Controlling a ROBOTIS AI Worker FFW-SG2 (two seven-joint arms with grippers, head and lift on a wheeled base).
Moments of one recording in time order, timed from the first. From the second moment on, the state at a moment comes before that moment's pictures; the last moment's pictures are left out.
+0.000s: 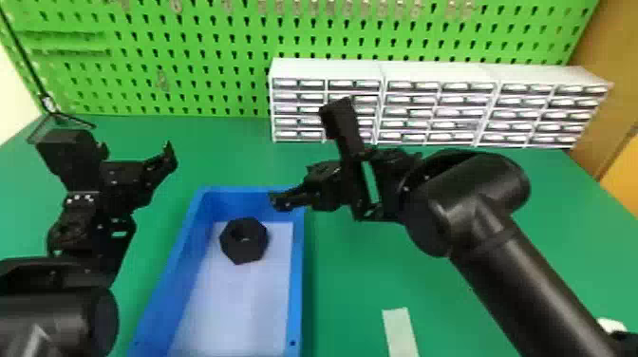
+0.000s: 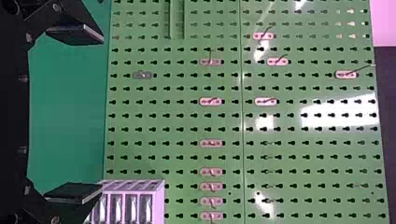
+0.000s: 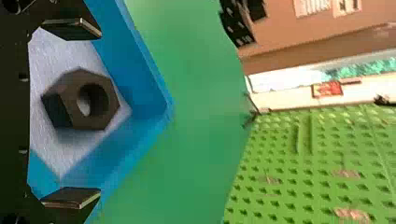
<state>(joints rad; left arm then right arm) -0.04 0.11 0.11 -1.80 0.10 0.20 0.00 -0.55 -0.17 0.52 -1.62 -0.34 0.86 0.42</state>
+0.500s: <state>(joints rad) -0.04 0.11 0.09 -1.80 0.11 0.20 0.00 -0.48 -0.16 0.30 -1.63 -0.26 0.77 0.43</state>
